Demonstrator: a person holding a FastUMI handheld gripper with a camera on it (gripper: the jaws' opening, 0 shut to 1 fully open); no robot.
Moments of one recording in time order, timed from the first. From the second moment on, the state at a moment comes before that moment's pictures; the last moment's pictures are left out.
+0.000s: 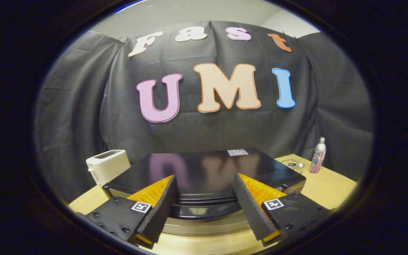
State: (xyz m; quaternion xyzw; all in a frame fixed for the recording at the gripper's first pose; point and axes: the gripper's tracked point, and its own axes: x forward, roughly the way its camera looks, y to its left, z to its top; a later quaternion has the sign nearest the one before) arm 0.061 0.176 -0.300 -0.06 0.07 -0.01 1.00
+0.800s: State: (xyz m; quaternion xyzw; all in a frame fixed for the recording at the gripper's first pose) arm 0.037 0.179 -0.303 -0.05 0.07 0.01 1.00
